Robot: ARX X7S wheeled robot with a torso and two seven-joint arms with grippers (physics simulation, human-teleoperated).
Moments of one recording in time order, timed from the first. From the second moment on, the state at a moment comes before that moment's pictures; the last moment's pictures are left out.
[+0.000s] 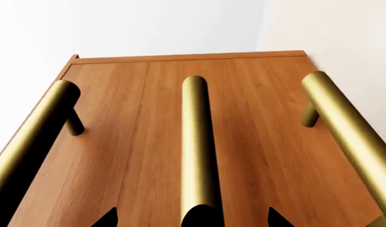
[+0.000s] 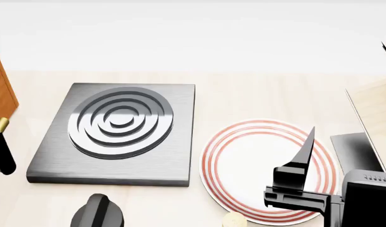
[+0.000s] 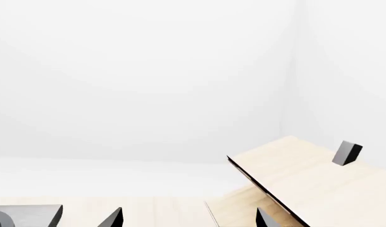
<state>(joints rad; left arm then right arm) -1.16 -0.42 1.43 -1.31 0.00 -0.23 -0.36 0.24 0.34 0.06 -0.84 0.26 0.88 0.33</state>
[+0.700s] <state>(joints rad) -1.15 -0.42 1.46 -1.31 0.00 -0.25 -0.37 0.22 0.34 0.06 -0.84 0.27 0.86 0.34</state>
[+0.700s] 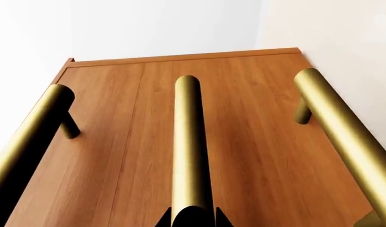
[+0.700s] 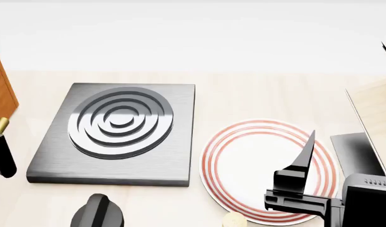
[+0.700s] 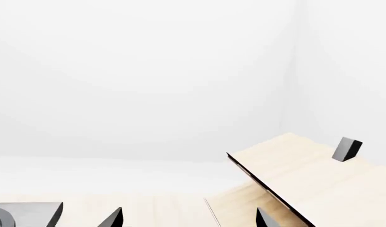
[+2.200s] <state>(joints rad) -1.19 -0.37 1.62 -1.31 -0.14 -0.13 -0.37 0.19 0.36 0.07 -0.81 0.30 0.81 0.35</state>
